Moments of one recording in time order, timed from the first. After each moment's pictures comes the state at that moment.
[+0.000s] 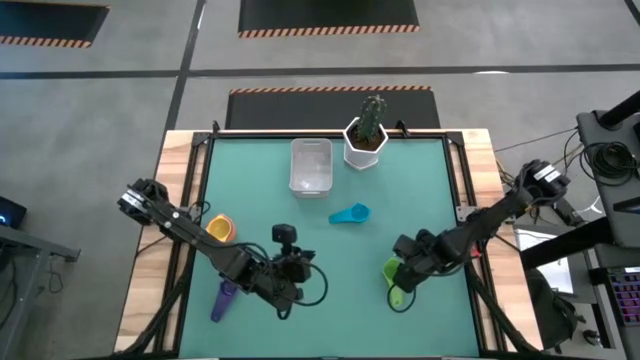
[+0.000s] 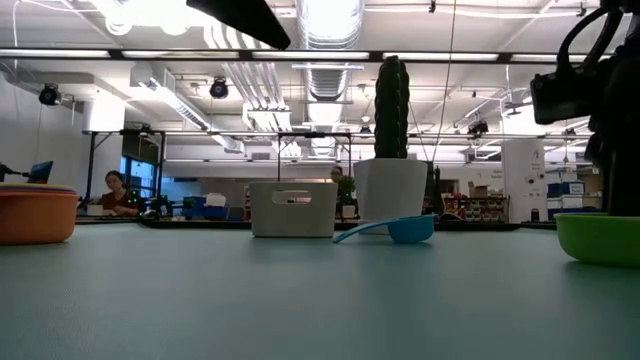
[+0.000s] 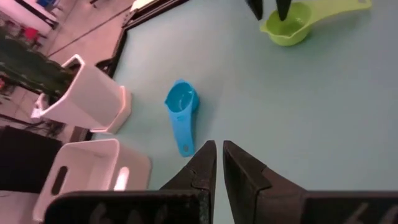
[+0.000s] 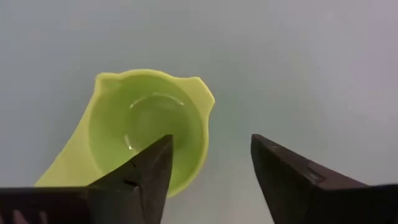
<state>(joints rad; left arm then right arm) -0.55 1.70 1.30 -0.55 -0.84 -0.19 0.56 1.41 0.71 -0.61 0.19 1.15</state>
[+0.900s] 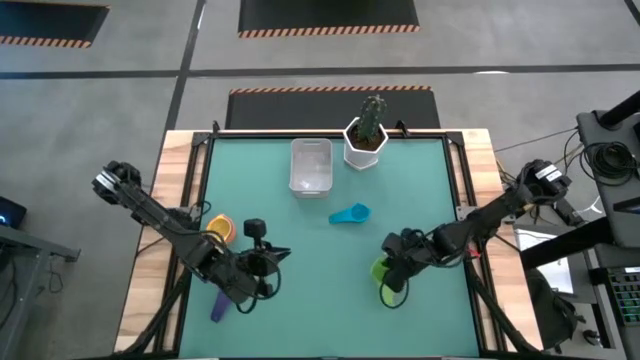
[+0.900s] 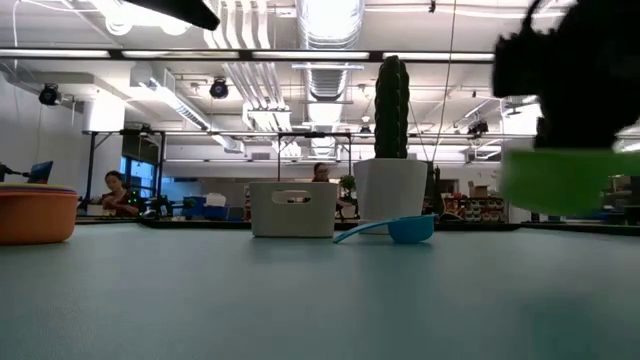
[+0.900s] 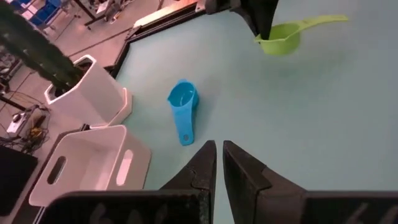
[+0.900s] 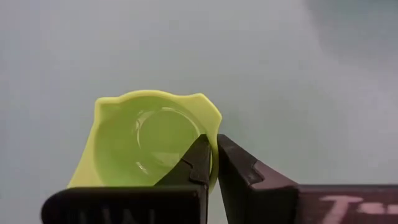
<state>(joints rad) -0.65 1.38 0.99 -0.44 -0.86 -0.22 0.48 1.38 0.71 -0.34 0.21 0.96</state>
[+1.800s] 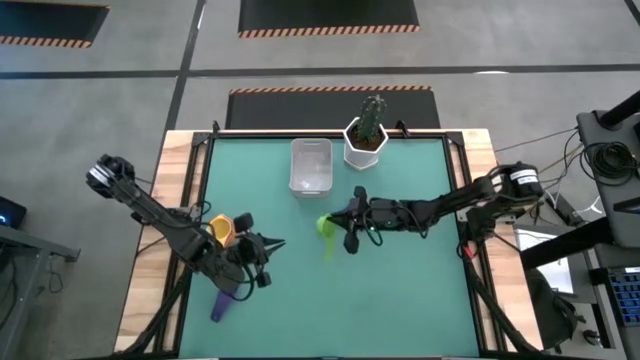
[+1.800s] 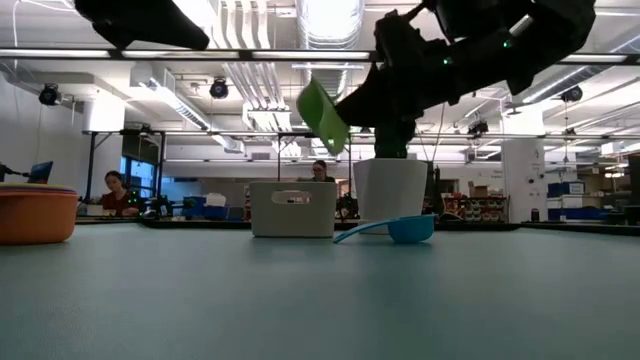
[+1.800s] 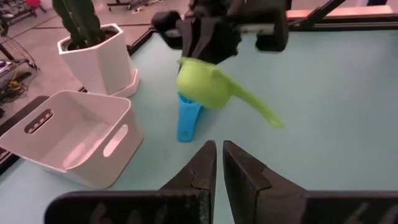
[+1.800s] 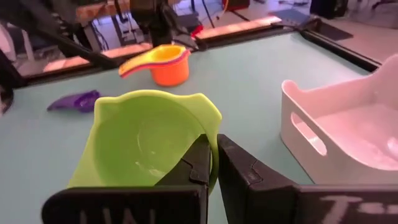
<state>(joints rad) -0.65 1.28 0.81 -0.25 -0.93 -0.49 0.08 1.60 0.71 0.62 0.21 0.21</state>
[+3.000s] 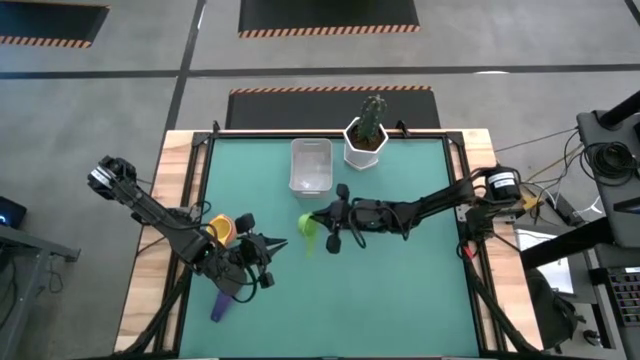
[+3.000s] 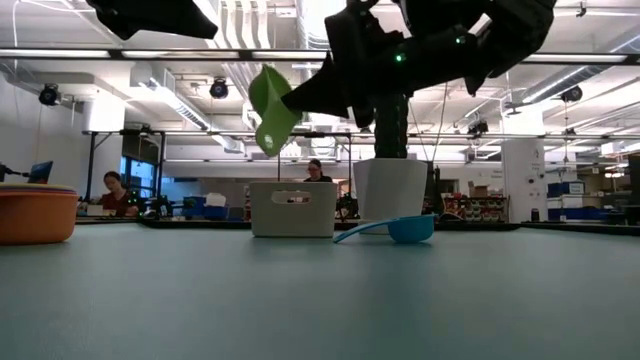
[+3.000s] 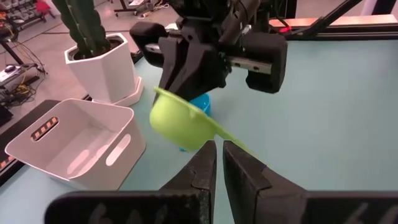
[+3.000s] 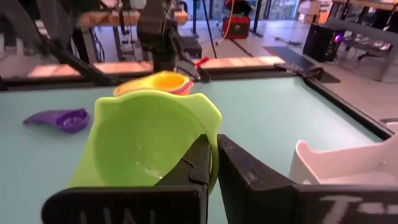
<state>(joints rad) -0.64 1.31 0.85 -0.25 -0.96 -0.48 0.08 1.77 0.89 0.70 0.24 0.02</state>
